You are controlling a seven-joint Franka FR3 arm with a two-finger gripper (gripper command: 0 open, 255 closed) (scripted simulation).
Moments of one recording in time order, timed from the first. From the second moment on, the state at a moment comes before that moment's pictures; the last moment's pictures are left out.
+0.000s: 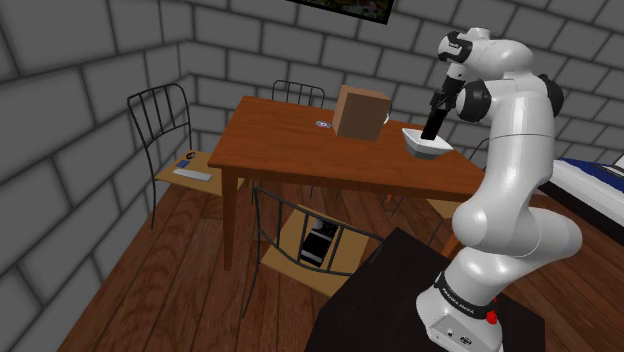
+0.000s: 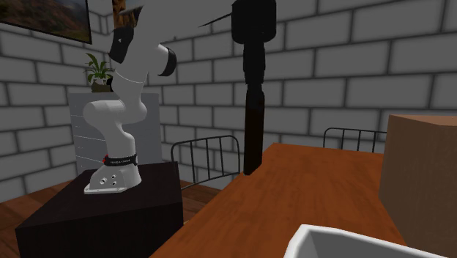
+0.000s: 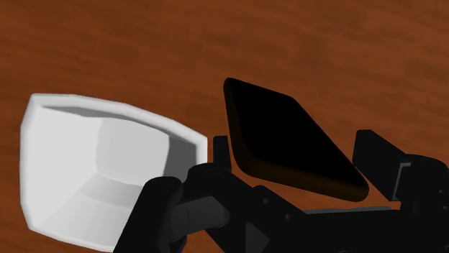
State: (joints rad) arm -0.83 0.63 -0.39 -0.92 0.24 1.56 -0.69
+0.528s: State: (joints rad) arm -0.79 0.59 -0.40 -1.10 0.23 1.70 -0.70
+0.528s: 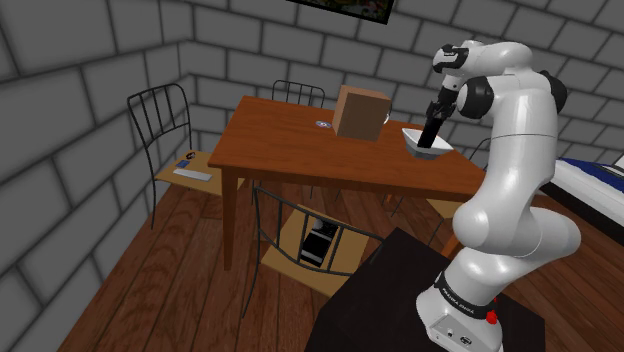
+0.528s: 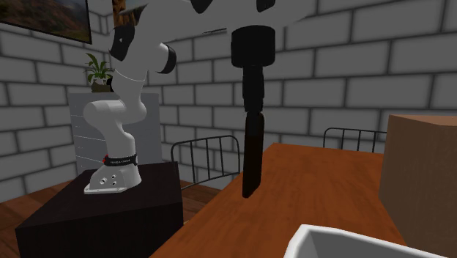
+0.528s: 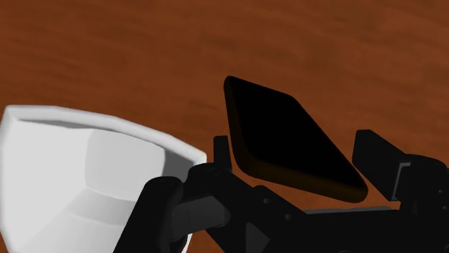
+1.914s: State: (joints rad) arm -0.76 0.61 -0.39 -1.36 0.25 1.96 -0.72
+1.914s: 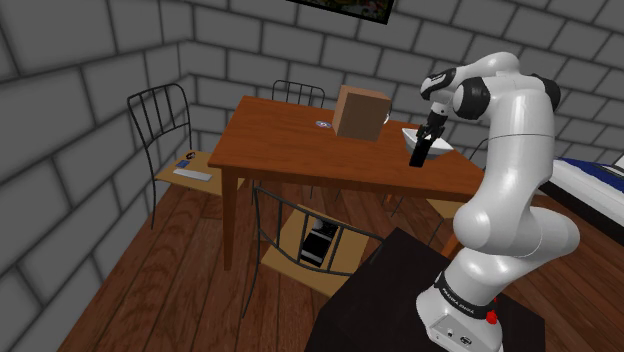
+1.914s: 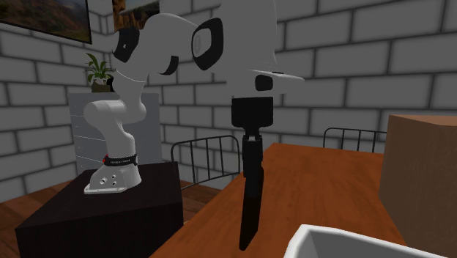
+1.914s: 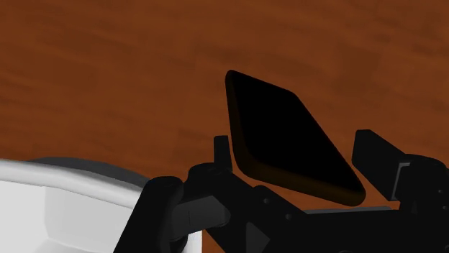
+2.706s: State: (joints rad) arm -0.76 0.61 -0.39 -1.36 0.25 1.96 -0.73
